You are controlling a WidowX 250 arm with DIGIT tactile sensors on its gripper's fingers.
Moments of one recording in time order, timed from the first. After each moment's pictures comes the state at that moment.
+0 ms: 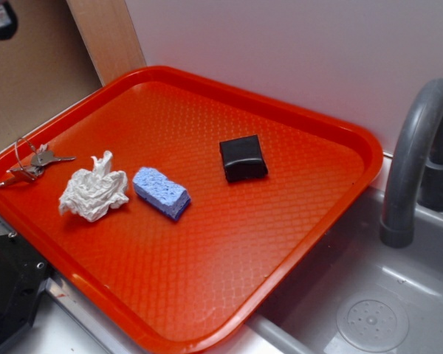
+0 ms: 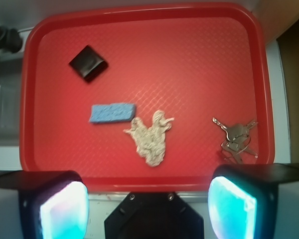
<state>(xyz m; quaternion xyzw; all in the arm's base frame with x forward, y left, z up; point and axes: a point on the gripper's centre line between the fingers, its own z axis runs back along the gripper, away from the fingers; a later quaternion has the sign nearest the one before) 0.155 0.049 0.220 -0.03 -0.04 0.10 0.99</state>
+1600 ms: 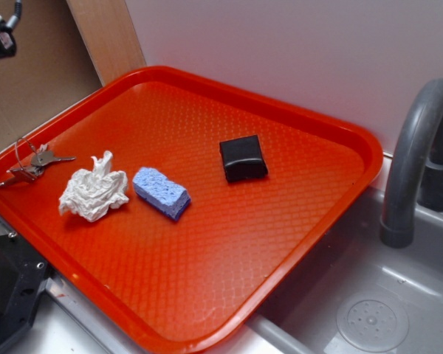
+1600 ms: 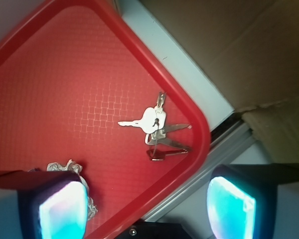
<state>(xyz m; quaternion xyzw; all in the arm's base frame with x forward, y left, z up) 0.132 0.132 0.171 0.00 -0.02 0.39 0.92</state>
